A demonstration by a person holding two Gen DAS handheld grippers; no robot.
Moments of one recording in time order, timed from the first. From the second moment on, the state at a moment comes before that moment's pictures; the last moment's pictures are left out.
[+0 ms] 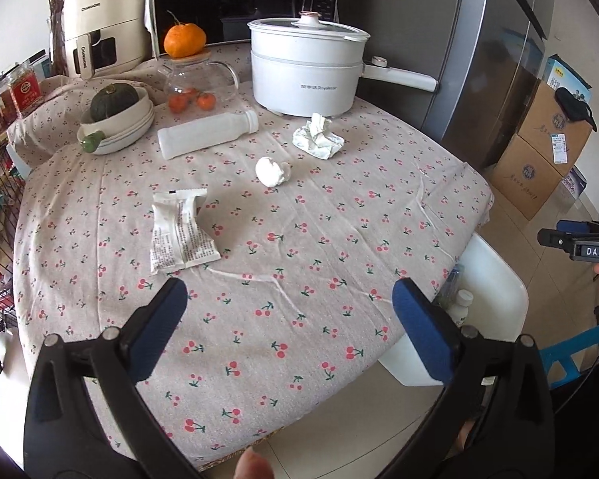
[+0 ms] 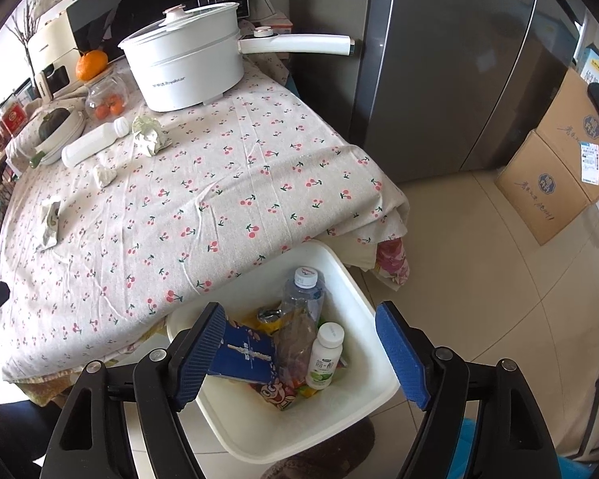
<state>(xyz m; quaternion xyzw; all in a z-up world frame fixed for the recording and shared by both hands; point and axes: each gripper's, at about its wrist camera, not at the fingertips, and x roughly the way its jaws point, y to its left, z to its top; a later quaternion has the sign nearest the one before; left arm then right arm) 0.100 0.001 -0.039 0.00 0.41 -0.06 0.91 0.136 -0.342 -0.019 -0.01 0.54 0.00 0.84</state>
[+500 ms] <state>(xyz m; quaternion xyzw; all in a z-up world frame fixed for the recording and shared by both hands) 0.160 0.076 -0.079 -0.04 0.45 0.04 0.89 0.179 -0.293 -0.037 0.06 0.56 0.03 0.83</state>
